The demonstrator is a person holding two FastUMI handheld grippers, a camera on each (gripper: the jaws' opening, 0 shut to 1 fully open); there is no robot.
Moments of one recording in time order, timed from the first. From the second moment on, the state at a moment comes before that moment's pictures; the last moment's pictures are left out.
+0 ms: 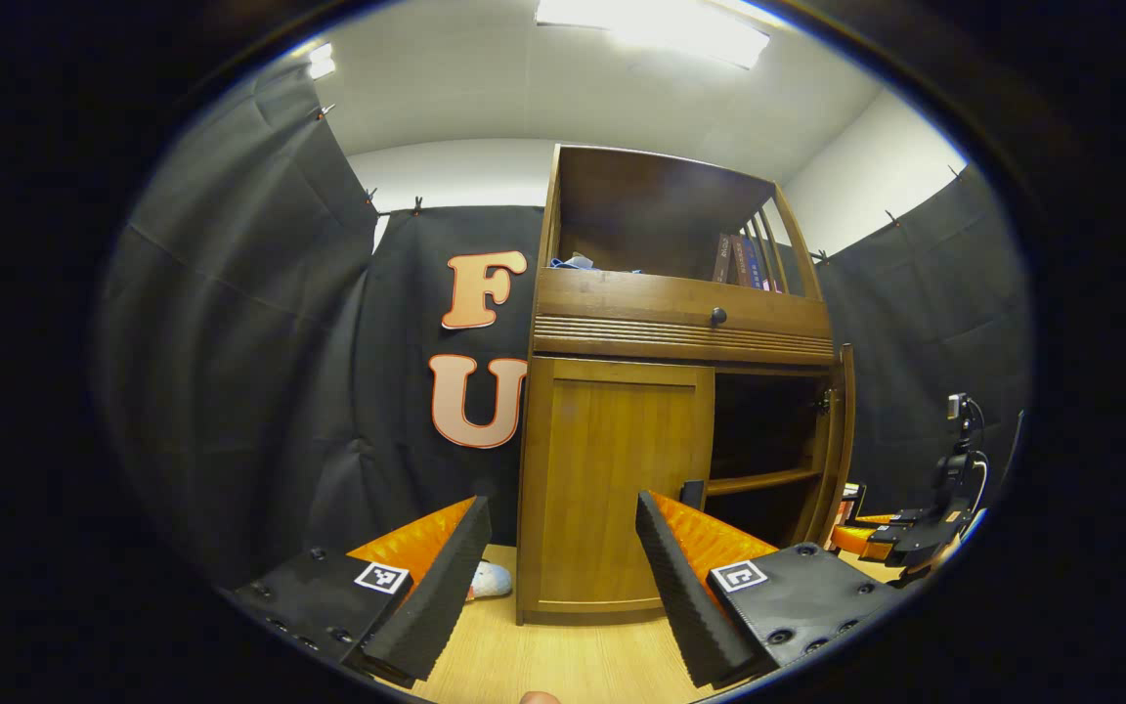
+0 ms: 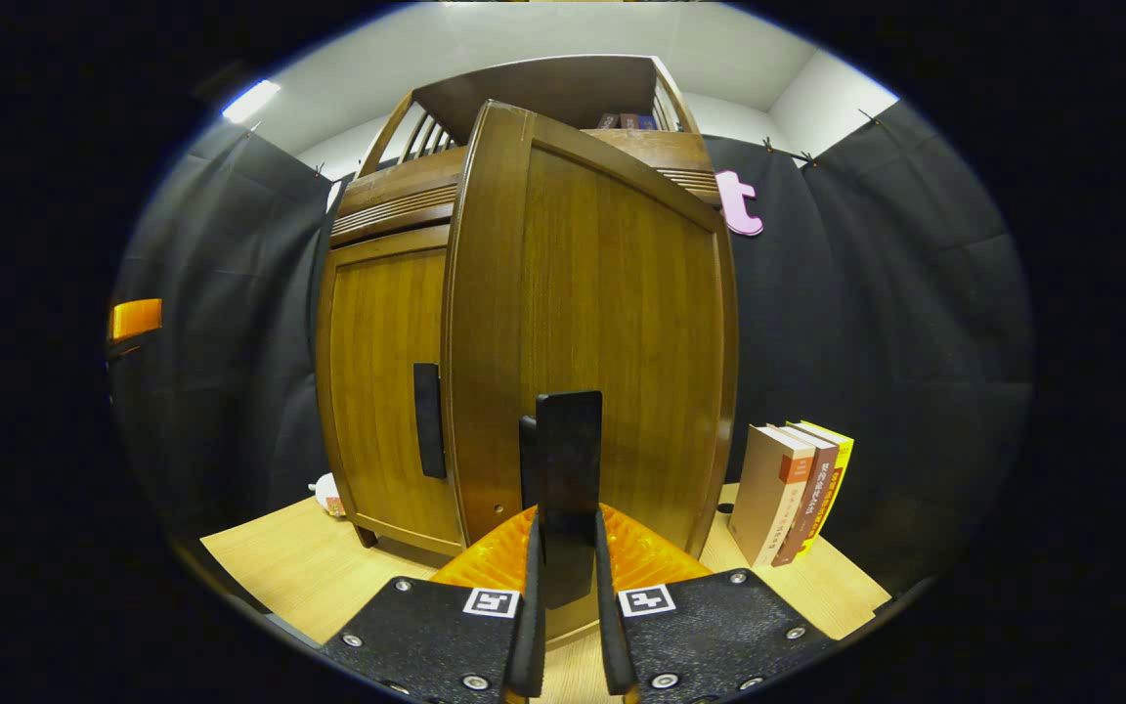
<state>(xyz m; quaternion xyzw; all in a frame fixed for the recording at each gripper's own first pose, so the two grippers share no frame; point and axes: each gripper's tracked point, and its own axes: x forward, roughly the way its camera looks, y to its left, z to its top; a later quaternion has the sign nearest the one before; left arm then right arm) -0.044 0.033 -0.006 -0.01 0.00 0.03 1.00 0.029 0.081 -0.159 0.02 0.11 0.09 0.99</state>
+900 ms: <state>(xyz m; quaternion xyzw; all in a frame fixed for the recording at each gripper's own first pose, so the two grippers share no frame) -0.029 -0.024 -0.005 0.00 0.00 -0.01 1.00 -0.001 -0.026 -0.153 0.01 0.11 0.01 0.99</state>
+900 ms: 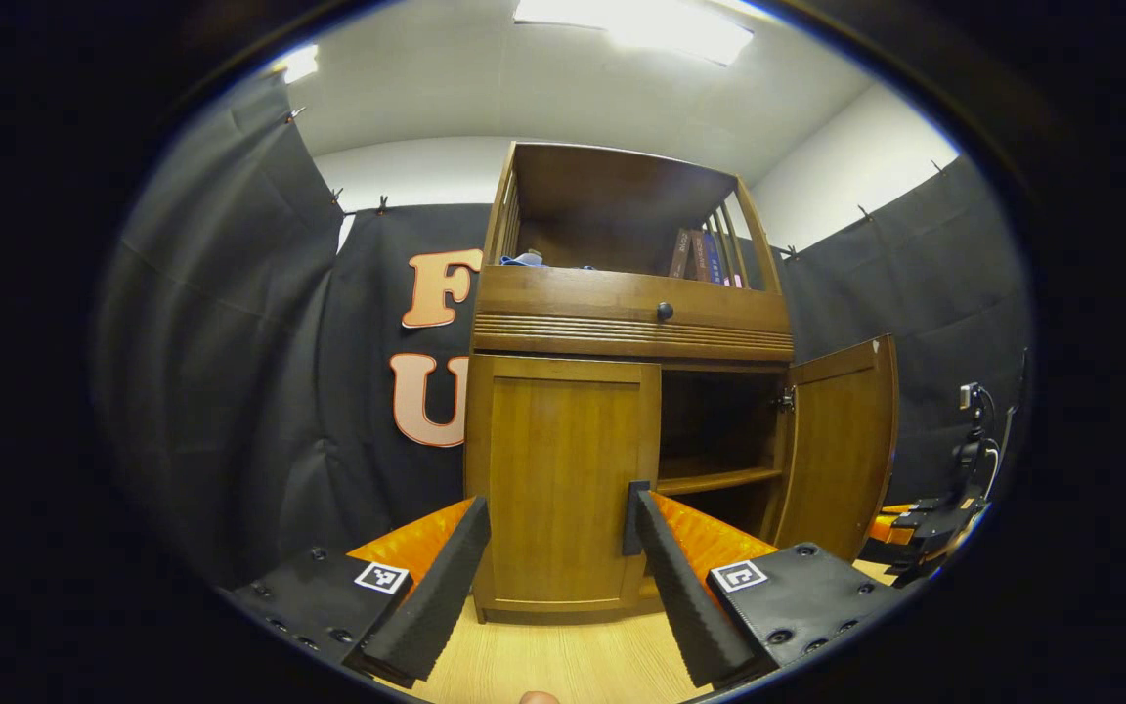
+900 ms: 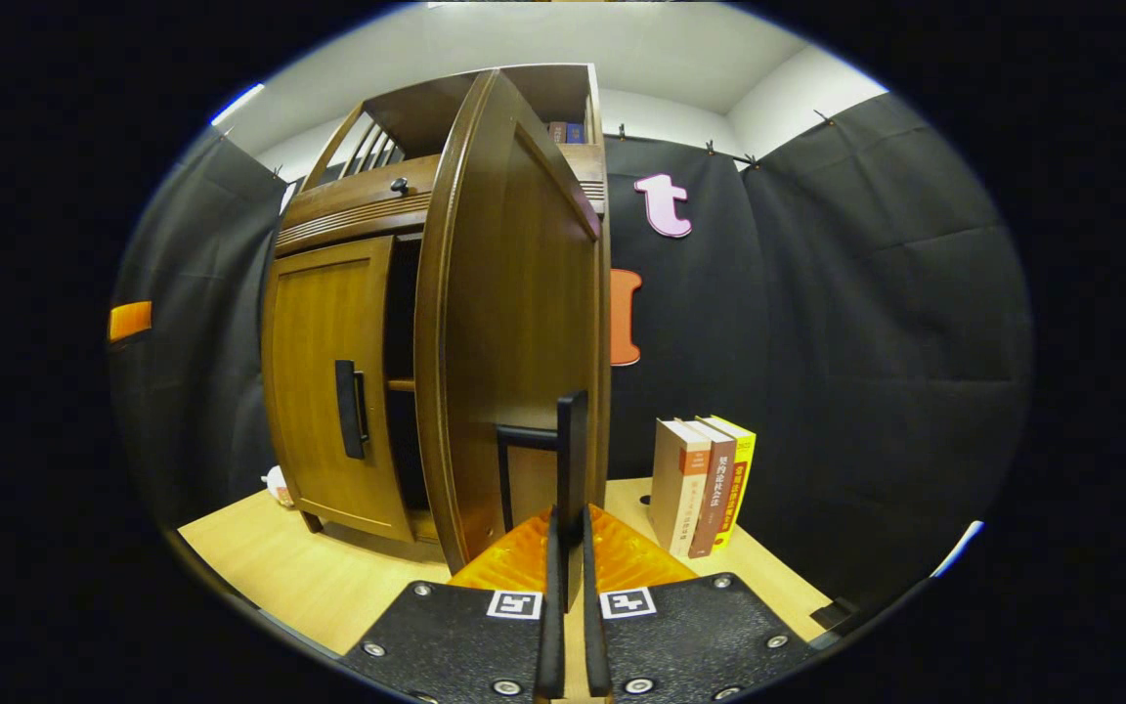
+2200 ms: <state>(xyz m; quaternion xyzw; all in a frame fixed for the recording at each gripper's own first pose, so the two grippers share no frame) -0.001 -0.094 -0.030 0.00 0.03 -0.04 1.00 -0.007 -0.120 -0.156 0.06 0.13 0.03 0.99</state>
